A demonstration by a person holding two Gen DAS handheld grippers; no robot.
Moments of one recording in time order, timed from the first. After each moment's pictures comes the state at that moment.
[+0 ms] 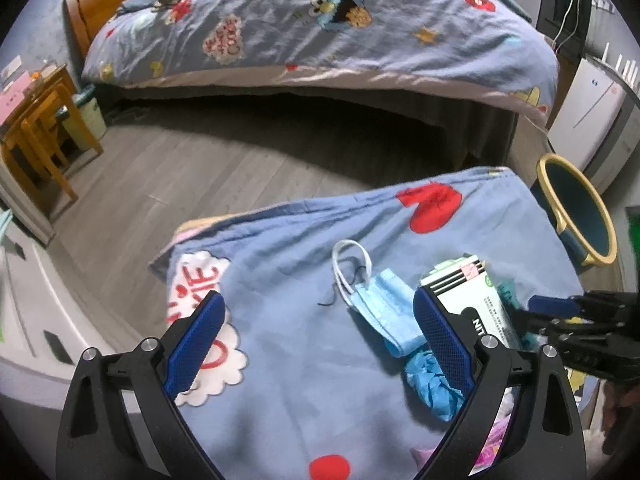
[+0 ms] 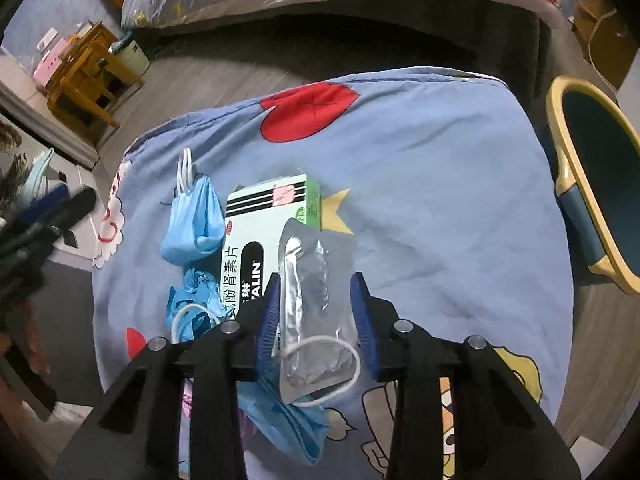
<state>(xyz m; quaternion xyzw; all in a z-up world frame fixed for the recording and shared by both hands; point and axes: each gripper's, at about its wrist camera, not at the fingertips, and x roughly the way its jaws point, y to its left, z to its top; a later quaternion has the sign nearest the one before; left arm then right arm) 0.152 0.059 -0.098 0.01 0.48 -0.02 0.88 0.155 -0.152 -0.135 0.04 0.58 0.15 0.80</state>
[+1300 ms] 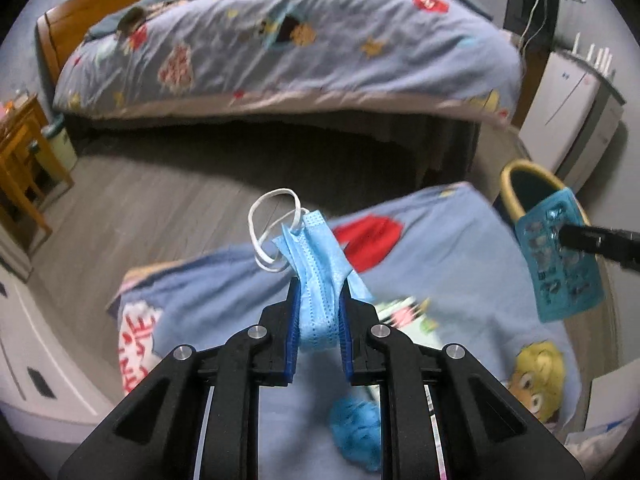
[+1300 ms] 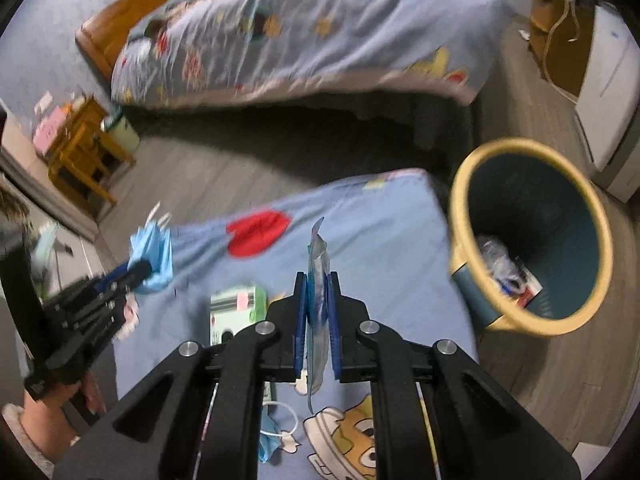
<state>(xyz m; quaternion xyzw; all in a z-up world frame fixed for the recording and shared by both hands) 0.173 0.000 -0.078 0.02 0.44 -0.07 0.90 0.178 -0.240 -0.043 0.09 0.48 0.11 0.86</state>
